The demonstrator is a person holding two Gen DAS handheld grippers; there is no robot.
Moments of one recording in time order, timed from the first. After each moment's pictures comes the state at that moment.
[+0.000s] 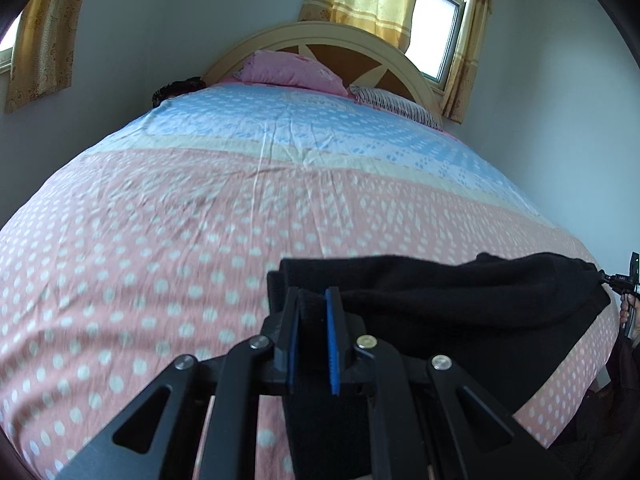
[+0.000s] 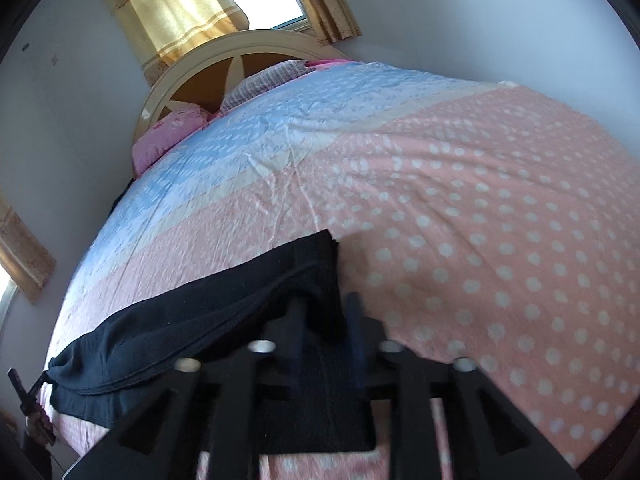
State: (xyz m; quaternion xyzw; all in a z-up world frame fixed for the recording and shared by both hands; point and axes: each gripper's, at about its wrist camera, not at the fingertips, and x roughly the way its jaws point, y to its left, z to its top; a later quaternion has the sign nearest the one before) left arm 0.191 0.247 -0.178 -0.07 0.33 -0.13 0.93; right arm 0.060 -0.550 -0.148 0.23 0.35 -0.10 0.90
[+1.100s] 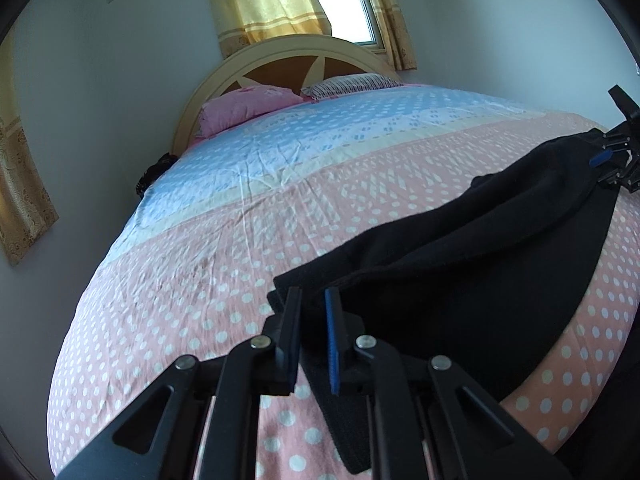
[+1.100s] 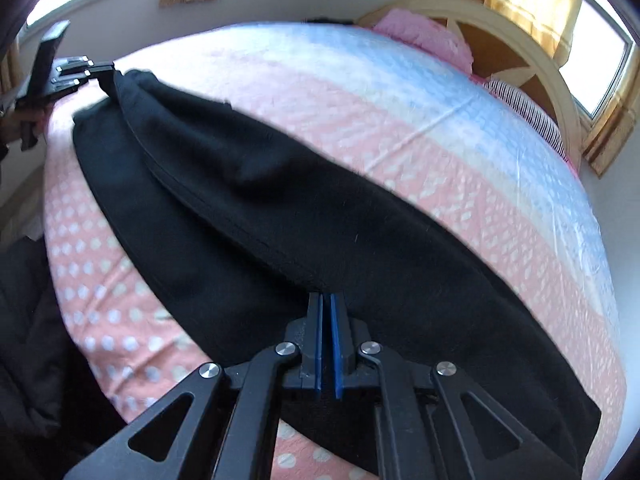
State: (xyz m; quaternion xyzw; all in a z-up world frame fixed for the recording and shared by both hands) left arm 0.172 0.213 -0.170 0.17 0.28 -0.15 0.93; right arm 0.131 -0.160 -0.148 -0.21 0.42 0.19 0.86
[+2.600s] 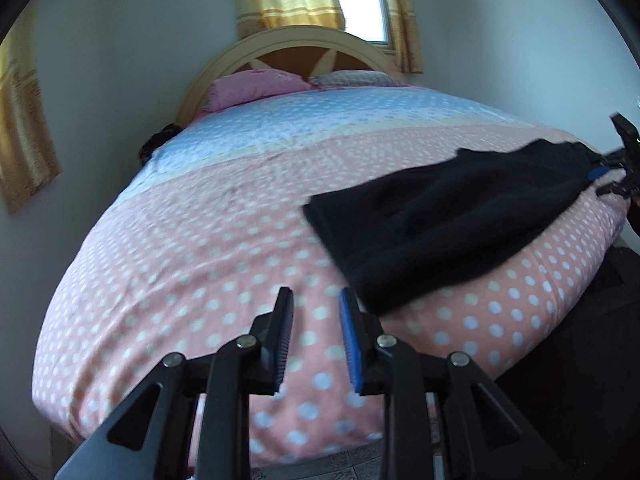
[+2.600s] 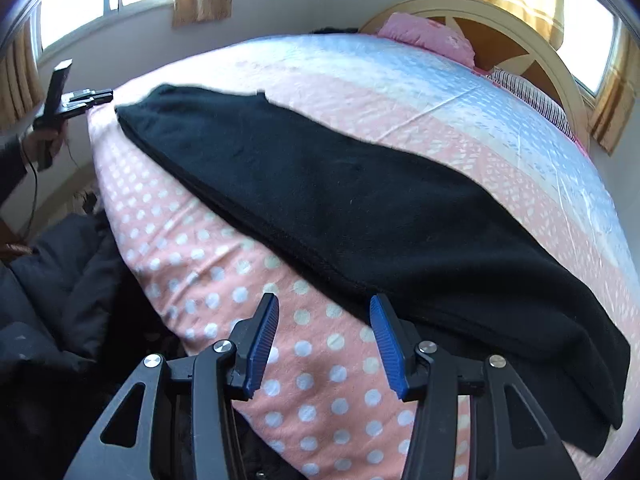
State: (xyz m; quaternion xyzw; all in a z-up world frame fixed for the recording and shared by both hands) left arm 0.098 0.282 -0.180 0.10 0.30 -0.14 0.94; right arm 0.063 -0.190 -0.154 -0.14 0.42 0.22 0.87
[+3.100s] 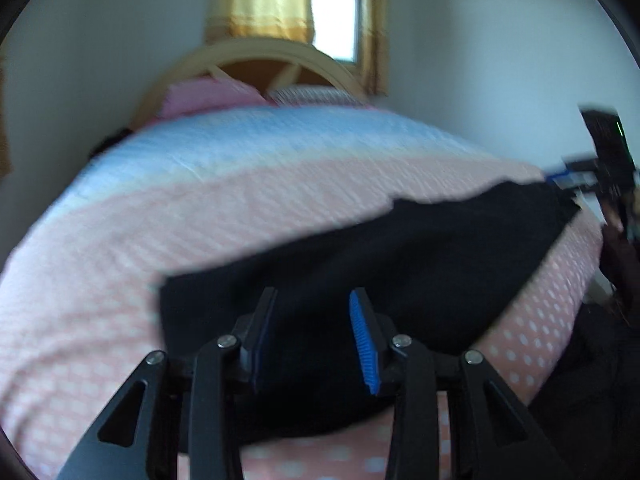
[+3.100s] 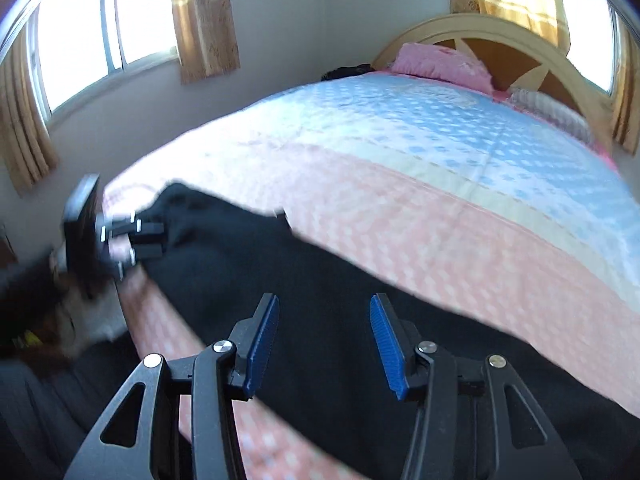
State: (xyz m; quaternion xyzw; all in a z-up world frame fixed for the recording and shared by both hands) left arm 0.149 0.167 -0.189 0.05 0.31 -0.25 0.91; right arm 0.175 -0.121 -0.099 -0.06 0.39 0.28 0.88
